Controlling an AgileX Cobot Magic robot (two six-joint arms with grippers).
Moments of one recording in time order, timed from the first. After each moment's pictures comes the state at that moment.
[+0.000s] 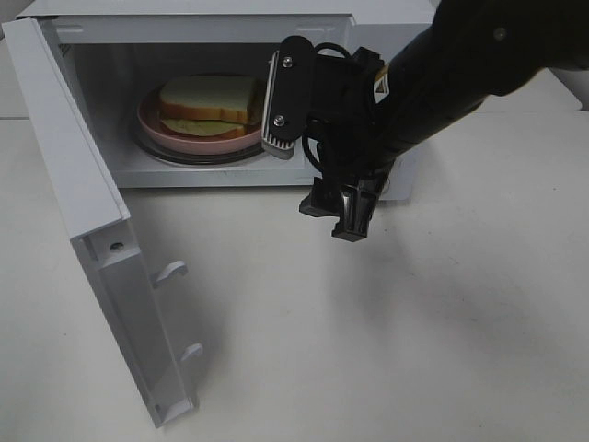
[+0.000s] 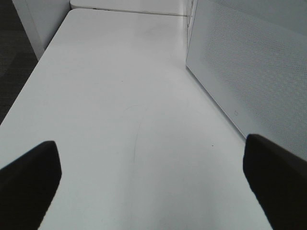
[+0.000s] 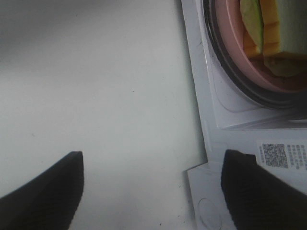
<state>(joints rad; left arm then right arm) 0.05 0.00 -0.52 0.00 1.07 -0.05 0.65 1.64 -1.06 -0.04 0.34 -0.83</state>
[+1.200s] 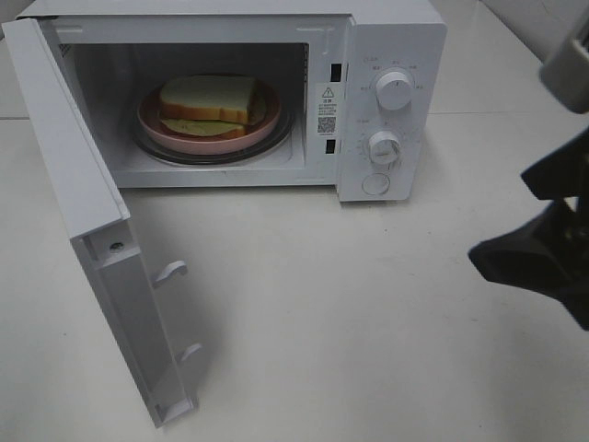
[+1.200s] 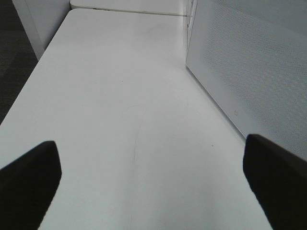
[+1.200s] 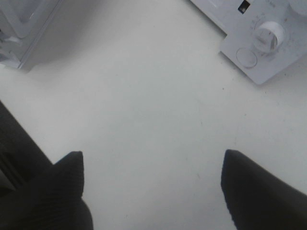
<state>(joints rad) 0.05 0.00 -0.52 0.00 1.07 -0.05 0.65 0.87 -0.72 -0.04 0.74 -0.19</state>
